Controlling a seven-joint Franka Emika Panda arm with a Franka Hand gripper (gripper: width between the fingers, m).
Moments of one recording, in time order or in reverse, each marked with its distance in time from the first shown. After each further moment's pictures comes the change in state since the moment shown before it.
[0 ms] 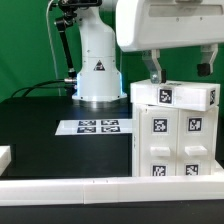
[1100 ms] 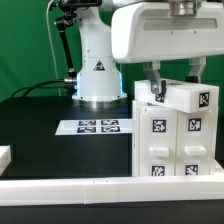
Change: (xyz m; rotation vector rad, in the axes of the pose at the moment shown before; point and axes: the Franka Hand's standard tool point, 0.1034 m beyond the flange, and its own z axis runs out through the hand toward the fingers) arm -0.007 0.003 0.014 -0.019 -0.008 0.062
